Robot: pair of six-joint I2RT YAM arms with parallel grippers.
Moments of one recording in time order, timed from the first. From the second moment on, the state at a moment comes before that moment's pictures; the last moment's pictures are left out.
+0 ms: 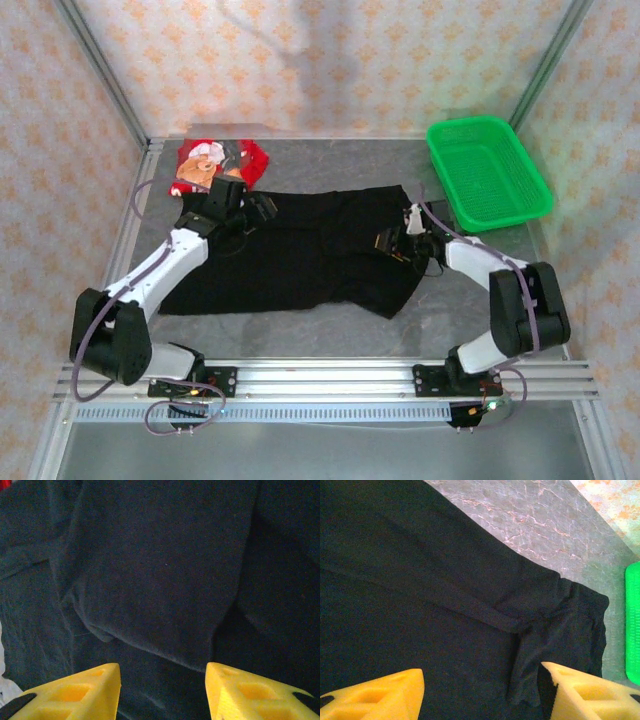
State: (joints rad) left arm -0.27 1.36 0.98 -0.40 0.07 -0.85; right arm 0.19 1.48 0.76 -0.24 -0.51 0.52
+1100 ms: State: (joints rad) left arm -0.25 1.15 0.93 -0.50 -0.03 -0.74; right arm 0.26 1.63 0.86 -0.23 -0.45 0.47
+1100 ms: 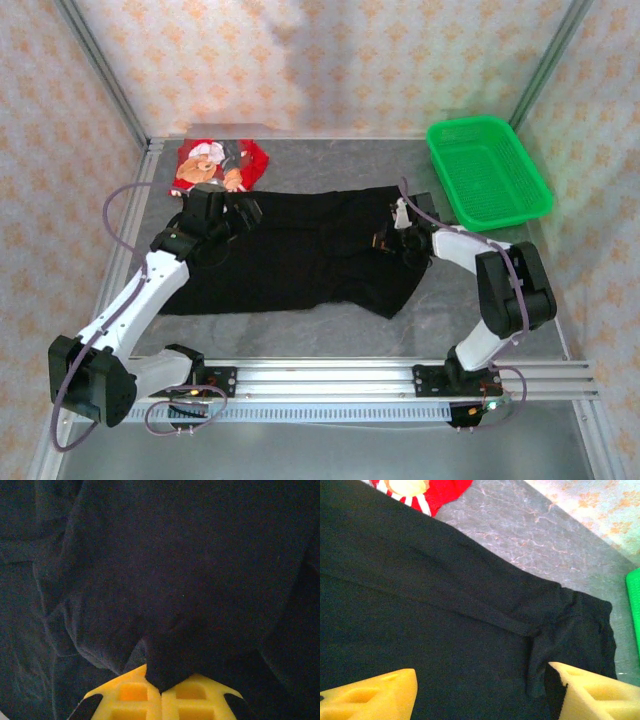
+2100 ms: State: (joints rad) left arm -0.25 1.16 0.91 -0.57 -0.06 -0.69; right arm 0.18 1.76 1.02 -0.62 -0.55 0.61
